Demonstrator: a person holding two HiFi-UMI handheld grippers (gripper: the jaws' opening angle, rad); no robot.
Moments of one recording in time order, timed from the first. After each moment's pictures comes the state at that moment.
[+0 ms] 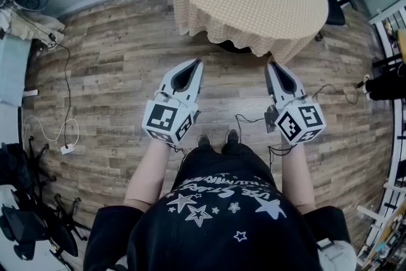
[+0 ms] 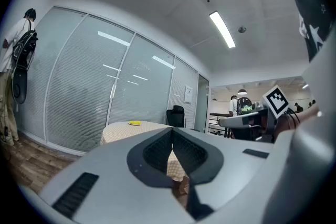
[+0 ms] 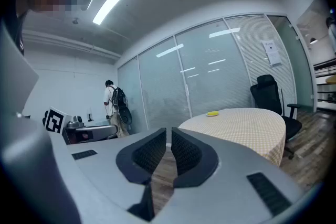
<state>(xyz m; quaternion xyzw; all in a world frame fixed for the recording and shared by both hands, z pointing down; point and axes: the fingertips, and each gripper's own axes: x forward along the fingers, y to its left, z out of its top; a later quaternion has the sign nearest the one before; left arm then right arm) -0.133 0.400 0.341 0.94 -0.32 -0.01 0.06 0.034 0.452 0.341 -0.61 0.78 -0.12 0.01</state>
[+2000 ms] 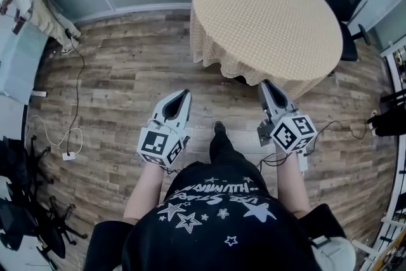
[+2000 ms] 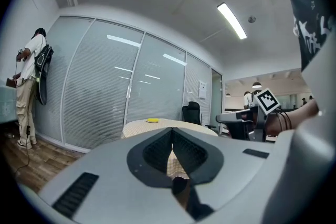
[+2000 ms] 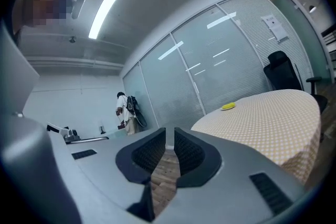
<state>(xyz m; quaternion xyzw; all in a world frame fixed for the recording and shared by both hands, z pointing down) -0.181 0.343 0.372 0.92 -0.39 0.01 0.06 0.027 0.354 0.373 -0.55 0.81 -0.16 0.06</state>
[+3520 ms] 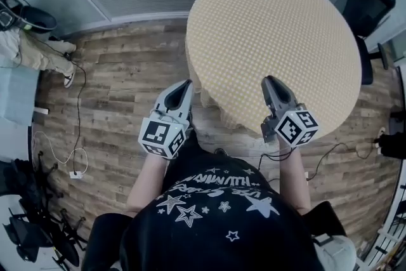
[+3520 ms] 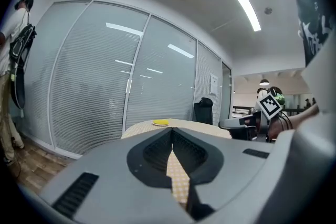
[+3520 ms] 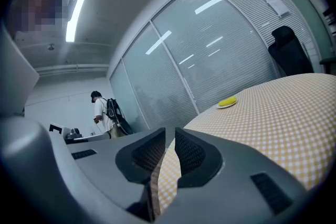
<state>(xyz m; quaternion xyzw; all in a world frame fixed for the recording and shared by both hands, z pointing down) -0.089 0.043 0.383 0.91 -0.40 0.04 0.08 0.120 0.062 0.408 -0.54 0.81 -0.22 0.07</state>
